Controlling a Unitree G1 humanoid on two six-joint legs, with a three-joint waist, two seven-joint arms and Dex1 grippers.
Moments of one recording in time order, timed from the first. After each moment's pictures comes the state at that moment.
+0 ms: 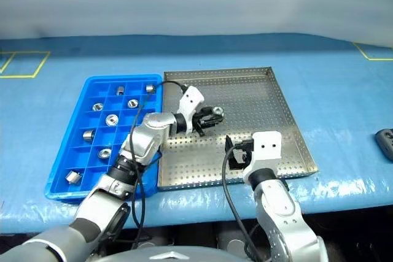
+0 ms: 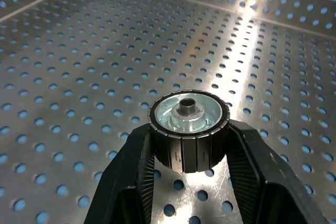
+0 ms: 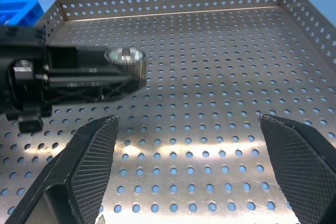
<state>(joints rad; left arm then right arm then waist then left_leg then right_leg) -0.61 0.09 -0.24 0.21 -0.13 0.53 -0.67 0.24 -0.09 0.10 -0.87 0.19 0.82 -0.02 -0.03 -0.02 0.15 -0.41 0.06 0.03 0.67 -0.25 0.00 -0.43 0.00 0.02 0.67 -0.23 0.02</state>
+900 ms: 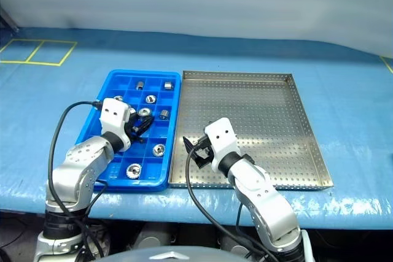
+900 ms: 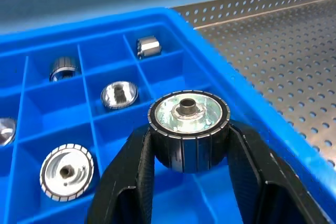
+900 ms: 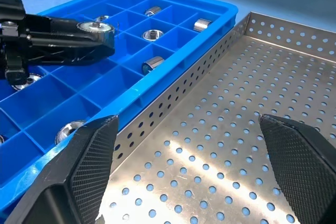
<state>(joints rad) -0.14 0.32 0.08 -0.43 -0.18 0.83 -0.34 -0.02 -0.19 0.33 -0.69 0.17 0.79 0.19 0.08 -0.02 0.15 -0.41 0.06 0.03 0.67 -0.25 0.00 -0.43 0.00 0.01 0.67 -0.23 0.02</state>
